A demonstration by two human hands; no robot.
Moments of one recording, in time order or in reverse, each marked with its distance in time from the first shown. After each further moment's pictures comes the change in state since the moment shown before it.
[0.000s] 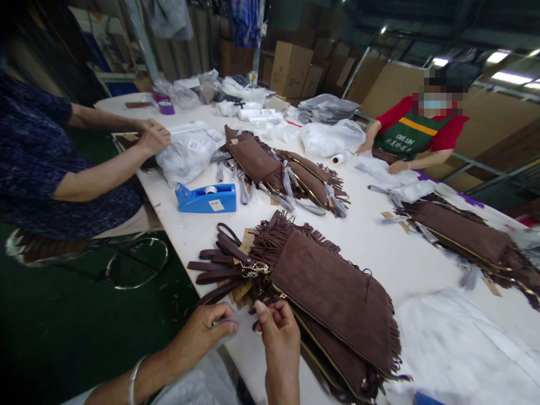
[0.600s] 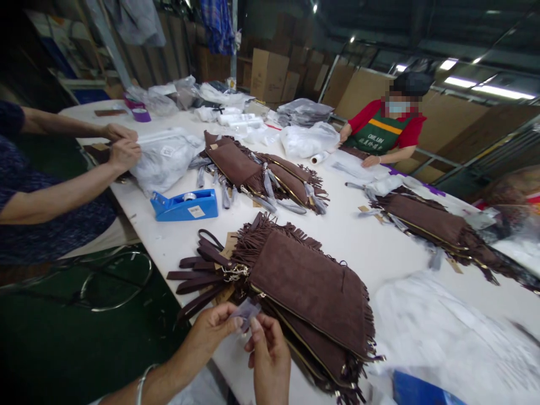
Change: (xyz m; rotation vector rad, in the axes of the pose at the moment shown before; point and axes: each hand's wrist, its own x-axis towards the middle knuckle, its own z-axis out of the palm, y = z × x) left_hand 0.026 0.007 0.048 -0.358 -0.015 -0.049; right_hand -0.014 0.020 -0.032 -0.118 0.039 -0.006
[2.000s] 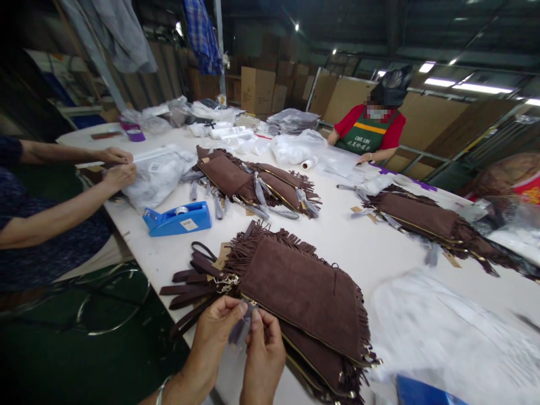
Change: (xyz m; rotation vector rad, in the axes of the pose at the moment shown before) left_hand 0.023 0.021 0.046 -0.057 0.386 0.081; right_hand 0.012 -0.017 0.019 0.174 0.243 -0.077
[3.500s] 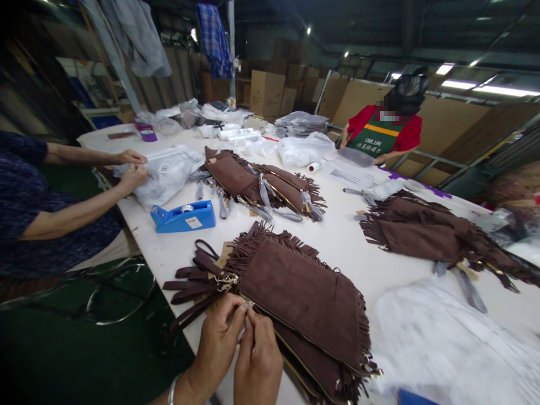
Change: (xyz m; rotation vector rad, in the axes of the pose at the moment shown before) left_hand -0.017 0.002 0.007 0.569 -0.030 0.432; right_hand -0.004 -0.018 -0.017 -0.477 -0.168 -0.664
